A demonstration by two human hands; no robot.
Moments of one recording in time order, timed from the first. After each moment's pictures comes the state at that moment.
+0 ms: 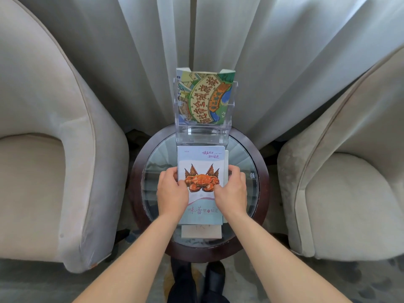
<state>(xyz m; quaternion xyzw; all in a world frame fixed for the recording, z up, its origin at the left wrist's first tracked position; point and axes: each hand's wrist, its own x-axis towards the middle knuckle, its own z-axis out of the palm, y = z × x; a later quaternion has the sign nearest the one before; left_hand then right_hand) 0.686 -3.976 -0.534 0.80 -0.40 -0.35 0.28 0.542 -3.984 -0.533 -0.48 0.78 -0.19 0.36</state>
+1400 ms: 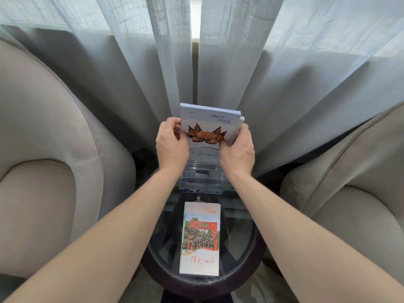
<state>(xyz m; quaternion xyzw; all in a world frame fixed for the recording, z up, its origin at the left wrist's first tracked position) 0.698 -4.176 -0.436 0.74 -0.46 -0.24 0.43 0.546 -4.180 -0.440 -0.54 0.73 -0.32 0.26</state>
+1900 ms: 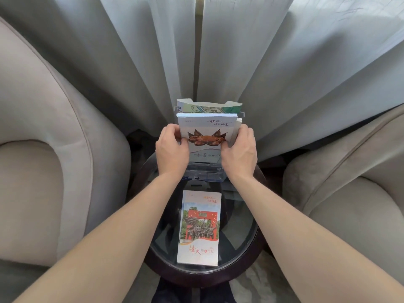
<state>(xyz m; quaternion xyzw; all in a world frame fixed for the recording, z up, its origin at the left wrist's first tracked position) 0.697 -4.154 -0.500 0.78 -0.45 -0.27 0.35 0.541 -4.171 -0.503 -0.59 0.74 -0.25 0.21</state>
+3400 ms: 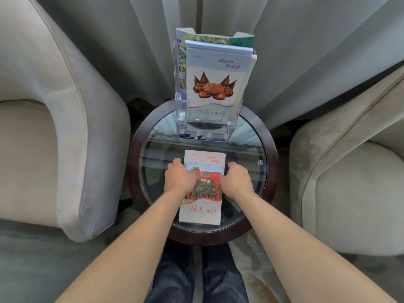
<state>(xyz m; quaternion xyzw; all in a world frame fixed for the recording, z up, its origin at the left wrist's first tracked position) 0.674 -4.001 -0.586 0.81 -0.34 -0.47 0.03 0.512 -4.019 -0.592 -0.52 0.74 0.09 0.41</state>
